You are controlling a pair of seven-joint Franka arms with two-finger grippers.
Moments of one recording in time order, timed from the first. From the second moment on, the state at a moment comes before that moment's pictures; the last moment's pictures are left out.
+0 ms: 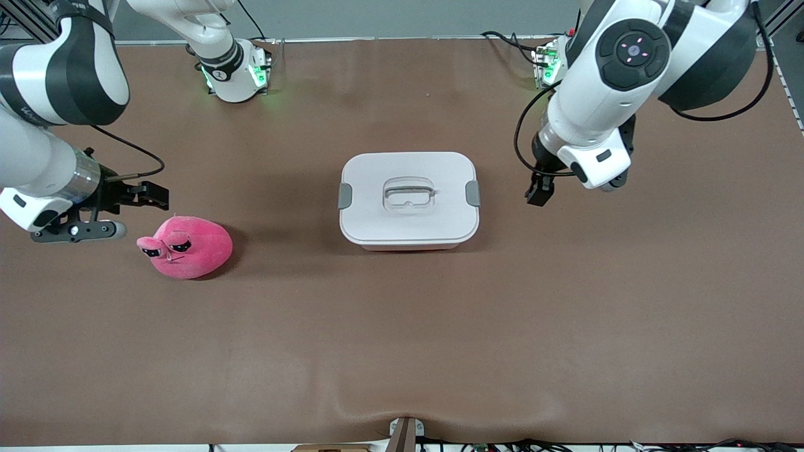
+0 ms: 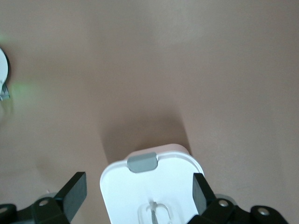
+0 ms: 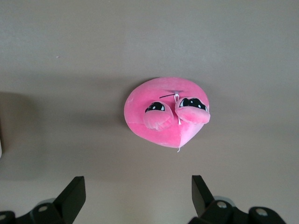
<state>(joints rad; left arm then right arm) -0.27 0.22 -0.28 -1.49 0.00 1.58 -1.87 0.08 0.13 -0.01 -1.70 -0.03 1.69 -0.02</state>
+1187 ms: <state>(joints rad) -0.50 0.42 -0.28 -1.48 -0.02 1.82 -2.38 0.14 0.13 -0.01 -1.76 -0.04 1.80 -0.02</state>
